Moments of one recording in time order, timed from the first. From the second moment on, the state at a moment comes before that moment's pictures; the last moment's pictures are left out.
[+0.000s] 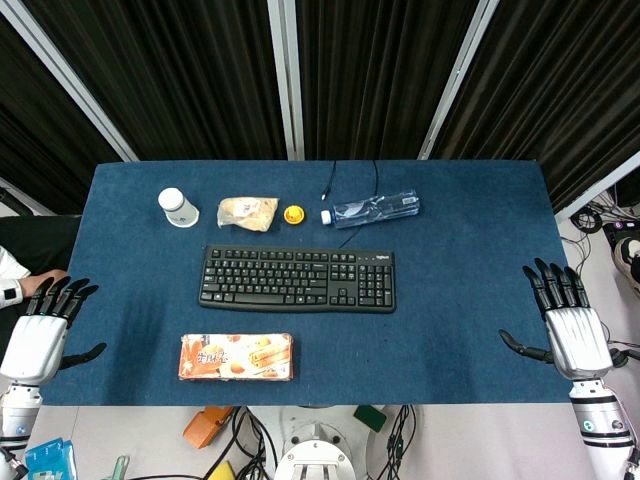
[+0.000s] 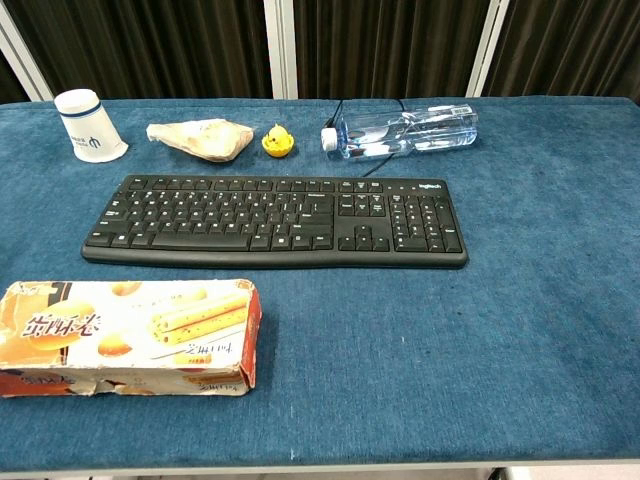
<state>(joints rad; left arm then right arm) -0.08 -1.21 -0.01 -1.45 1.58 1.53 -0.03 0.34 -1.14 -0.23 -1.73 -1.39 1.70 -0.17</state>
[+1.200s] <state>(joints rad) -0.07 -1.17 -0.01 -1.47 1.52 1.50 -0.01 1.18 -1.48 0.19 -1.65 -0.34 0.89 -0.88</state>
